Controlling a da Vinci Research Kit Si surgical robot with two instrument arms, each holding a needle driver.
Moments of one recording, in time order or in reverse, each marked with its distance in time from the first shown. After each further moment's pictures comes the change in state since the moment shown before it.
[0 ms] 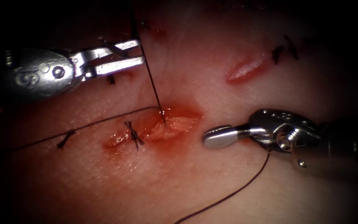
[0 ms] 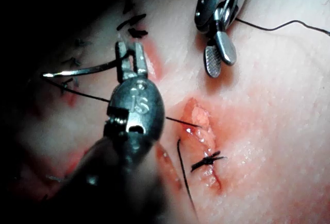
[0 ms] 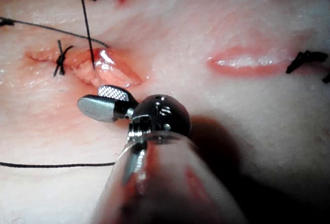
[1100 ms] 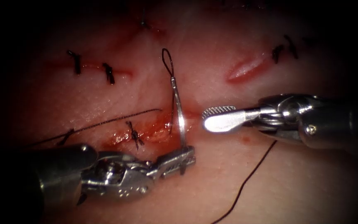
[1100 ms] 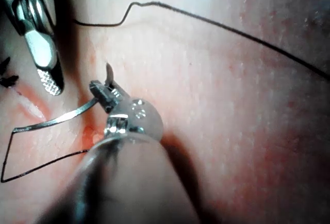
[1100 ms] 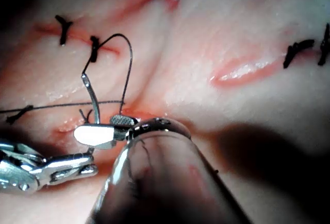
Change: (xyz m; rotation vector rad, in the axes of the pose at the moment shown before) right arm 0.004 -0.006 0.001 -0.215 0.176 0.343; left arm -0.006 0.017 0.007 0.034 -0.169 0.460
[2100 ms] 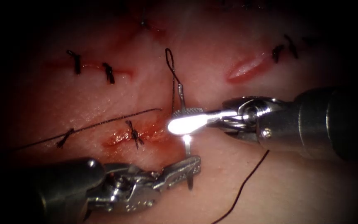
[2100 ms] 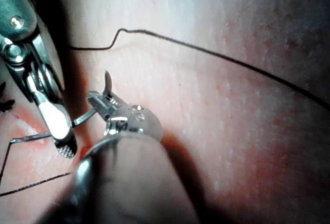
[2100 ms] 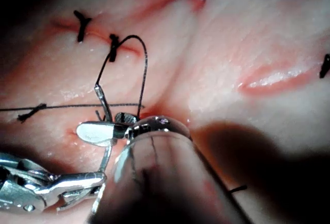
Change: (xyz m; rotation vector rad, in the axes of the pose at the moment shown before) right arm -0.001 0.001 0.005 -0.061 -0.014 -0.109; left arm 0.002 0.000 0.000 0.000 -0.028 0.062
